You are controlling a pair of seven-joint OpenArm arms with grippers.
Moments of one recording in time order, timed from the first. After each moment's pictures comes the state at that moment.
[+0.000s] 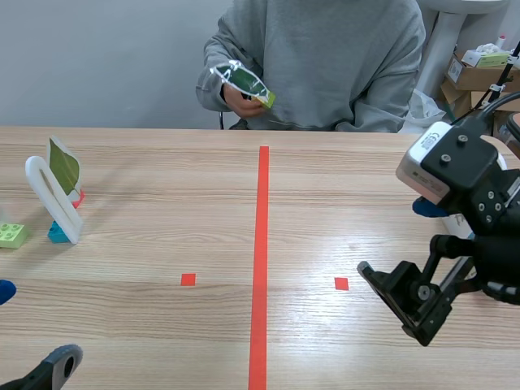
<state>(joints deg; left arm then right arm) 57.7 -21.9 -20.6 114.5 -14.4 -39.7 -9.3 -27.7 33.3 -1.2 118.6 9.5 24.9 -26.3</state>
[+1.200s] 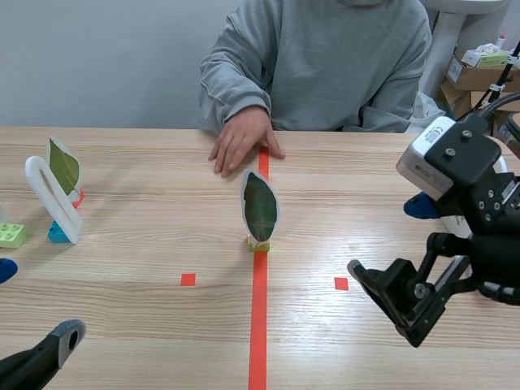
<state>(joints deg) 54.0 -21.9 -20.6 114.3 -13.4 -38.6 -8.9 -28.1 33.3 -1.2 118.6 13.4 25.3 -25.0</state>
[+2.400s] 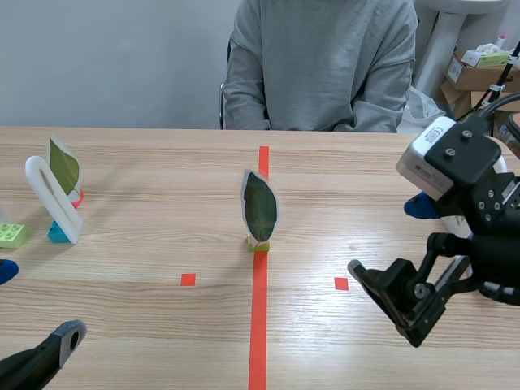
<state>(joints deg) 53.6 -21.9 -20.6 114.2 -13.4 -38.6 -7.1 -28.1 33.3 -1.2 118.6 13.4 25.3 -25.1</state>
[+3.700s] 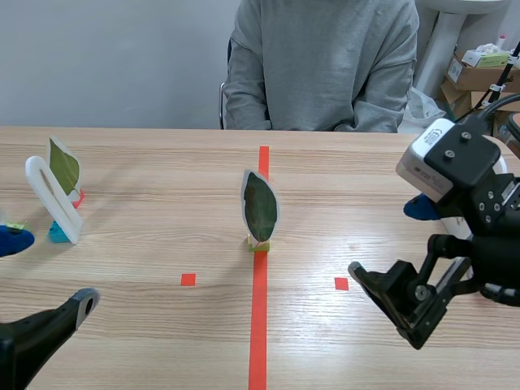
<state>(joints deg) 44.9 -22.6 -19.1 114.2 -13.4 -39.9 1.1 -28.4 33.3 -0.8 118.6 13.4 26.3 -25.0</state>
